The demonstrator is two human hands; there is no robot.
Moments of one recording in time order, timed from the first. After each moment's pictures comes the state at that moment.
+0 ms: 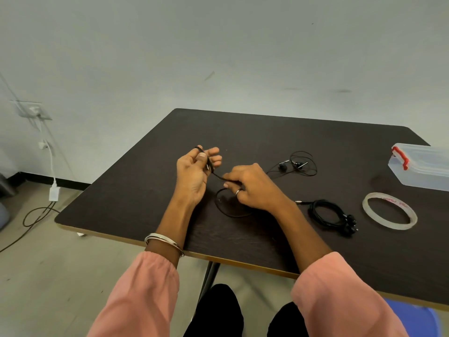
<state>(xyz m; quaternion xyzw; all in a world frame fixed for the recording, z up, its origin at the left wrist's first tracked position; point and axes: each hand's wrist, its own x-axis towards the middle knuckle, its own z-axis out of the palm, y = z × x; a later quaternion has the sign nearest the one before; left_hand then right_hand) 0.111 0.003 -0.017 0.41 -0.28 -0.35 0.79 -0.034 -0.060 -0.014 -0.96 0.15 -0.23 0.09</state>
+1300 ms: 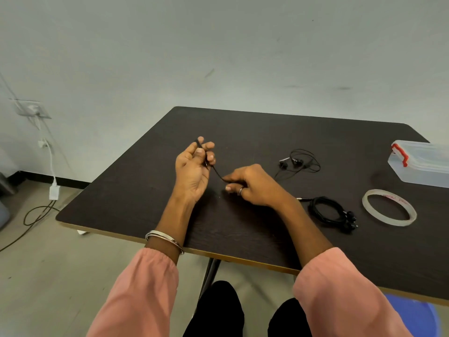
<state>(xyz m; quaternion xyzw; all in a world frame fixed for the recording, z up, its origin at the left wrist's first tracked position) 0.114 0.005 -0.016 0.34 -0.28 -0.38 0.81 -0.039 -0.058 -0.010 -0.95 0.18 -0.17 0.20</state>
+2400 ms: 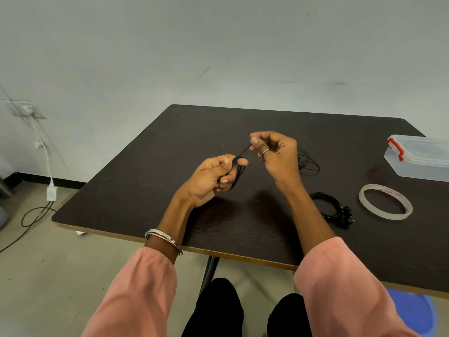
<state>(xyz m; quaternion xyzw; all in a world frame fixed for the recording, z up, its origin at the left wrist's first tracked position) 0.095 0.013 -0.021 0.38 -0.51 -0.53 0.57 -0.053 -0.081 0.003 -0.68 0.26 -0.53 0.42</state>
